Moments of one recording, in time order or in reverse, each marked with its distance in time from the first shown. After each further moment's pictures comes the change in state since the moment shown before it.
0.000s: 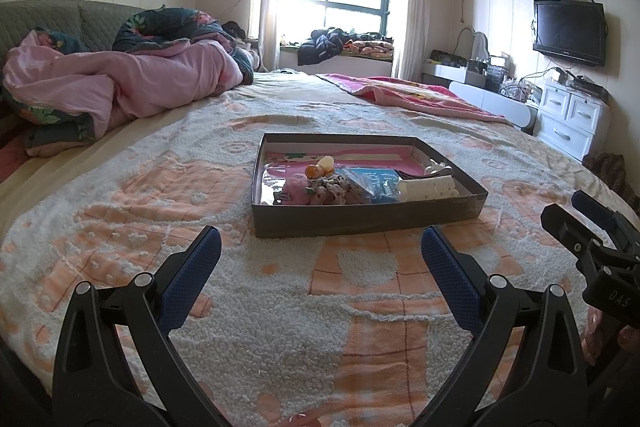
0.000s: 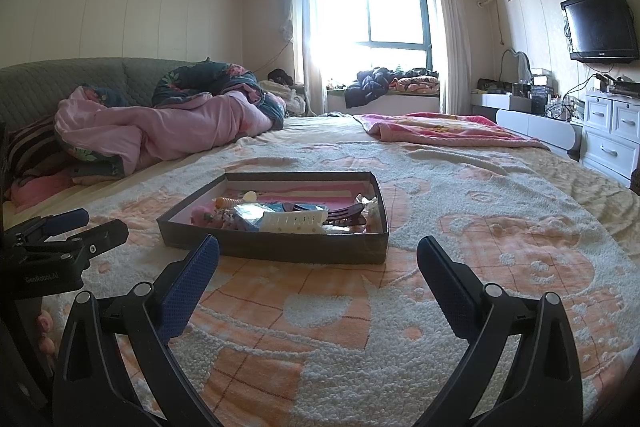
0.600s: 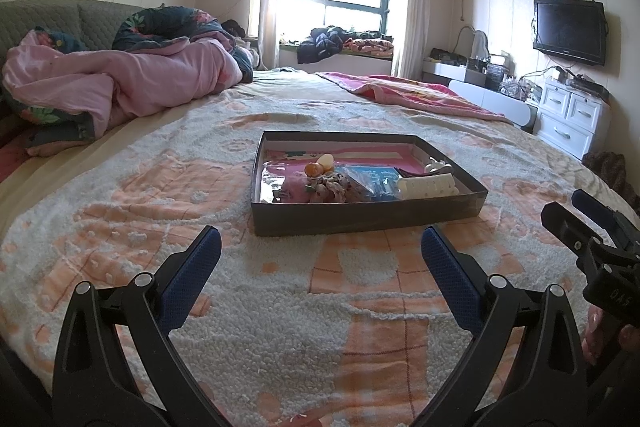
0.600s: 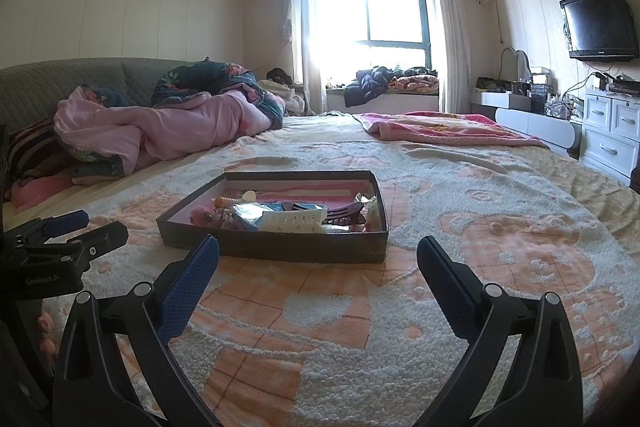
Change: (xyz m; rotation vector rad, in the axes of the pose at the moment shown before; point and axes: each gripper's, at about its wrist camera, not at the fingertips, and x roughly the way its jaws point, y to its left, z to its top) left arm 0.002 0.002 0.000 0.005 0.005 0.002; right arm 0.000 0.000 0.001 0.003 0.005 -0.001
